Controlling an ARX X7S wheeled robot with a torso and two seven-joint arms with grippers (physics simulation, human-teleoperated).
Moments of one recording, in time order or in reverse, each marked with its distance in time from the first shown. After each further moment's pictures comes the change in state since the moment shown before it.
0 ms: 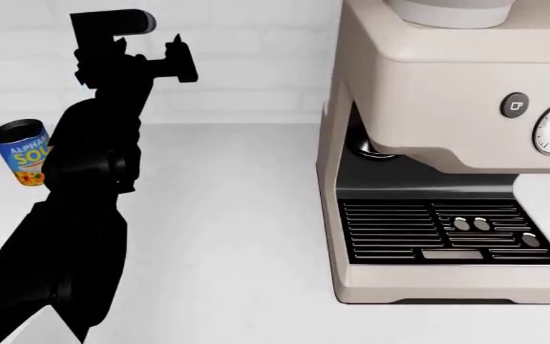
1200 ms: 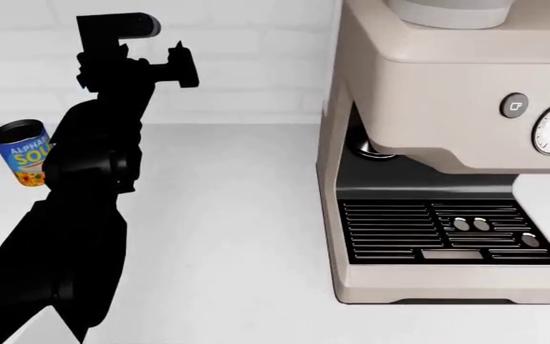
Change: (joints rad) left arm -0.003 0.000 0.031 0.000 0.001 -0.044 -0.024; right arm 0.111 -0.729 0.031 1.326 -1.078 0.739 -0.675
